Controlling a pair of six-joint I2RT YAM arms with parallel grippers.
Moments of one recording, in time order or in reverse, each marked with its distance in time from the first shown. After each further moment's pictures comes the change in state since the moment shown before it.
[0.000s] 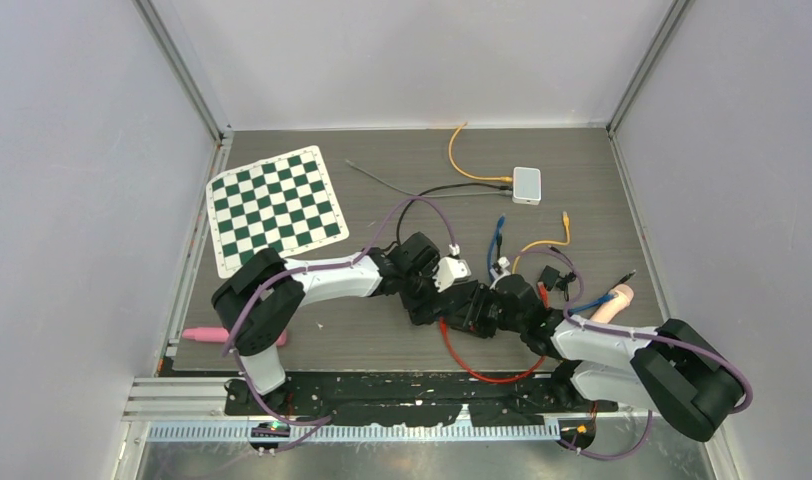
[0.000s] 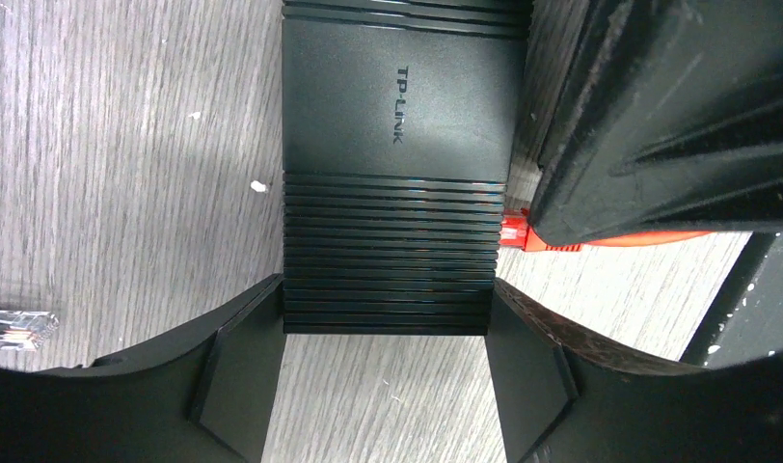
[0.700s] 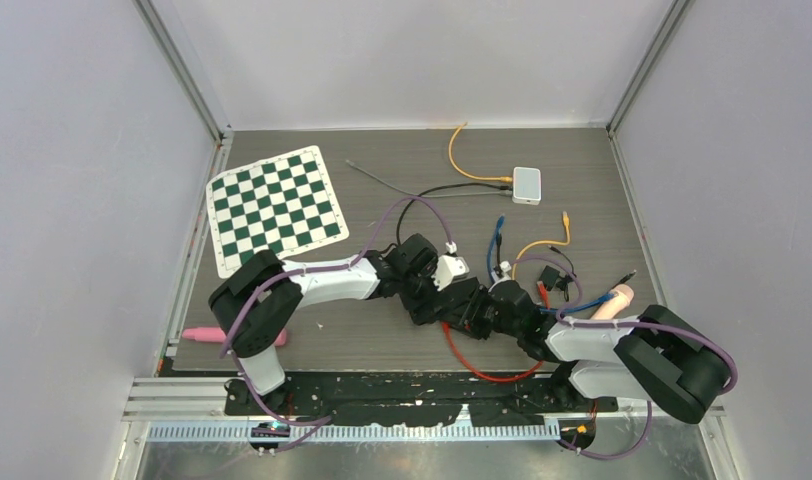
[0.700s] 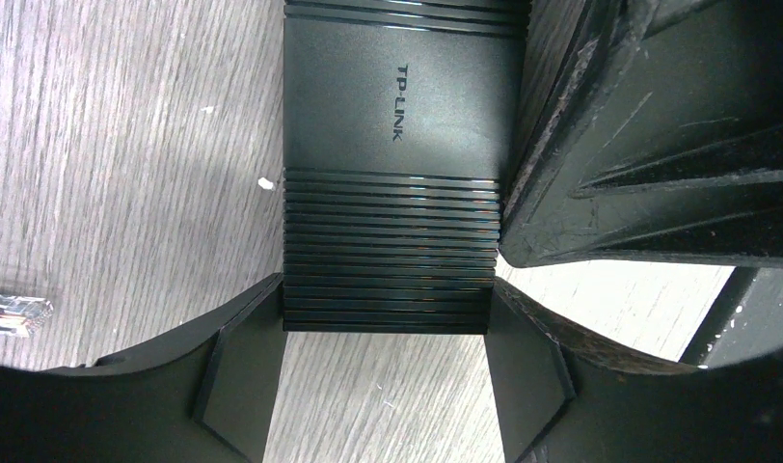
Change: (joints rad) left arm -0.002 -0.017 -0.032 0.052 -0.019 -0.069; right arm 0.062 0.087 -0.045 0.176 0.119 0.145
